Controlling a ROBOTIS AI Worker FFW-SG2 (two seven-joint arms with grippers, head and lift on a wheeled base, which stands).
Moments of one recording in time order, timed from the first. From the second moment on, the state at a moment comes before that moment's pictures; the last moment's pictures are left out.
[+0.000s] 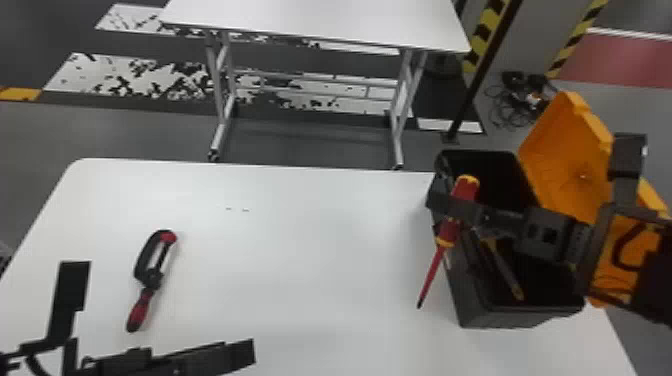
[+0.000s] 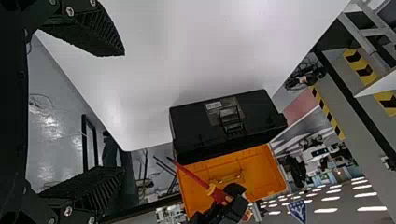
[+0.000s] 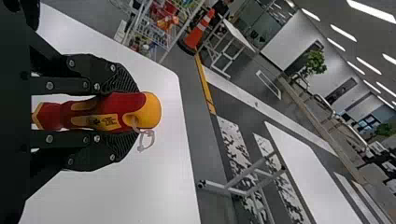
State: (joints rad) left arm 0.44 0.06 0.29 -2.31 0.35 1.57 -0.95; right arm 0.14 -0.16 -0.51 -2.31 -0.74 1.50 0.52
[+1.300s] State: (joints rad) left arm 0.51 0.07 0.35 -2.33 0.36 1.55 -0.92; right arm 0.26 -0.33 -0.55 -2.16 -0.40 1.04 0.66
